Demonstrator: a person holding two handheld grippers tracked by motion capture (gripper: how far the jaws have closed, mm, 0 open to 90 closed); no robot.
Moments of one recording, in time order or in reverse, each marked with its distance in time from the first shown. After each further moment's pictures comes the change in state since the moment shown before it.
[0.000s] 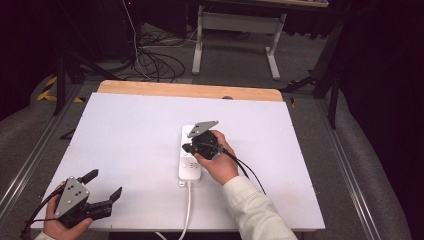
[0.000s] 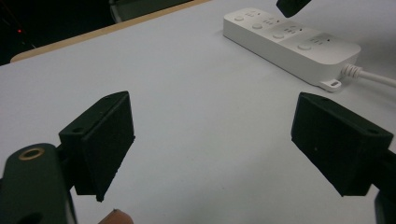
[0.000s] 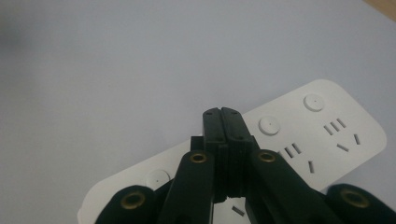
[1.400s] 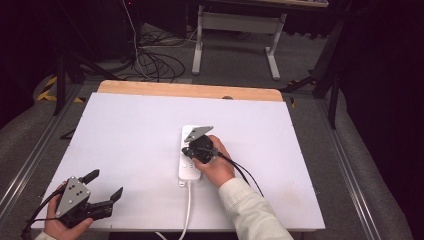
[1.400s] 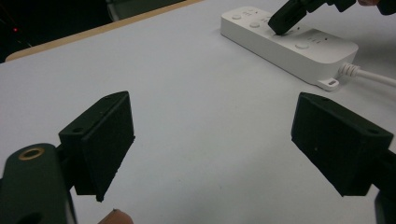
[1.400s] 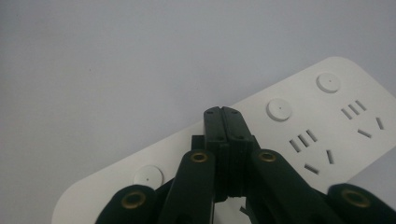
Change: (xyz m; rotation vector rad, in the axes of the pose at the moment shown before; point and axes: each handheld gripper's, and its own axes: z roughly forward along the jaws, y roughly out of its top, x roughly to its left) left arm -0.001 0.000 0.002 0.002 -0.007 -0.002; right arm 0.006 -0.011 0.018 0.039 -0.046 0.013
